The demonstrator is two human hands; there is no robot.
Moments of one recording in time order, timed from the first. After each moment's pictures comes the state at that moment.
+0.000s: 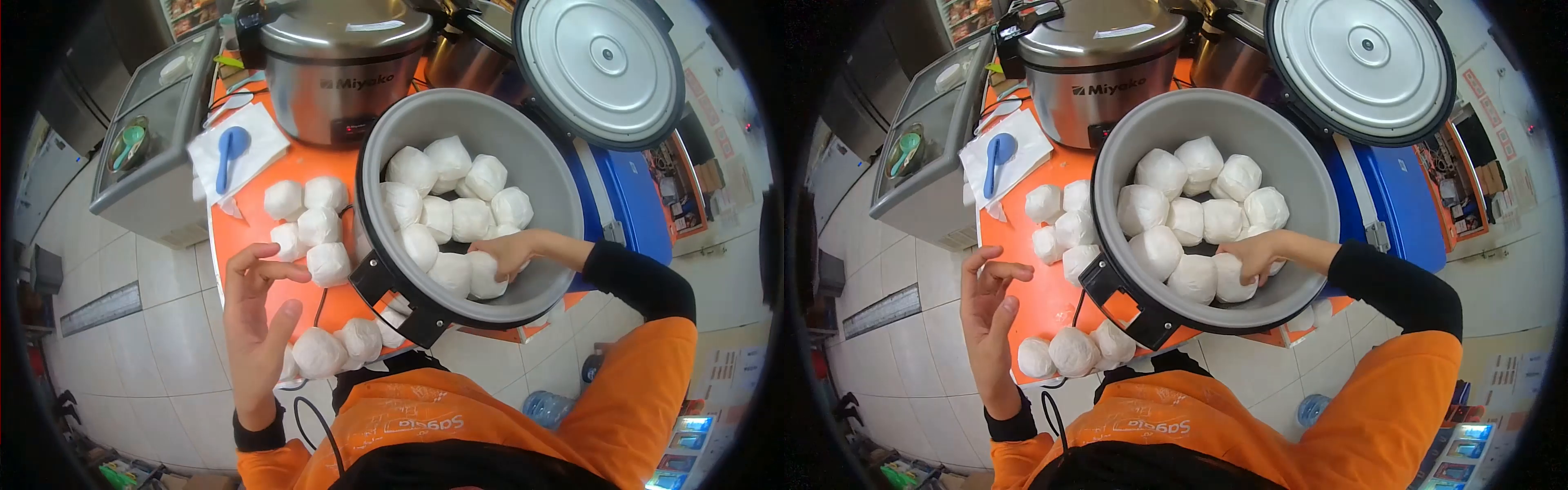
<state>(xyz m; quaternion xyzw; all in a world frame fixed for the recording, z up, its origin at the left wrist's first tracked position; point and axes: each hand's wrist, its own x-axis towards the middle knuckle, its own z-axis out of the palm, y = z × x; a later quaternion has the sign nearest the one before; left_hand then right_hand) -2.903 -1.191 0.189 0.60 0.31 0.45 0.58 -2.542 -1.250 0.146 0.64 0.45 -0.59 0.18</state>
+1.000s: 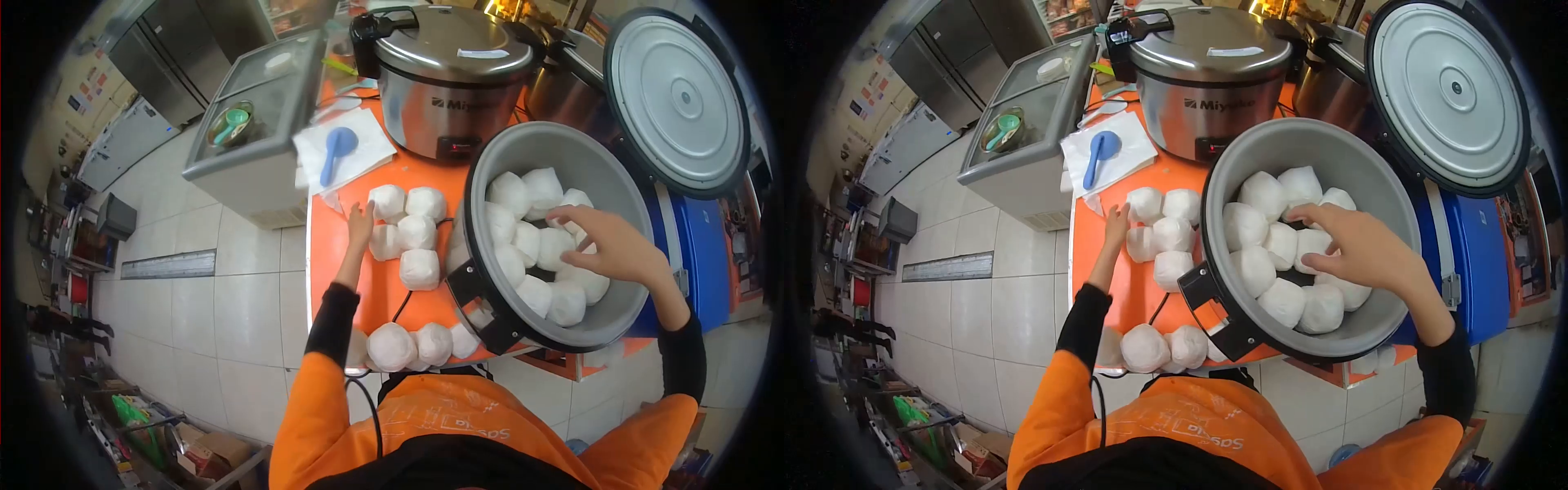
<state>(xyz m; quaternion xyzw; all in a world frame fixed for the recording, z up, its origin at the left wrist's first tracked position) -2.902 -0.995 -0.111 0.56 0.61 0.39 0.40 -2.596 -1.231 0.261 0.64 0.72 -0.27 -0.07</state>
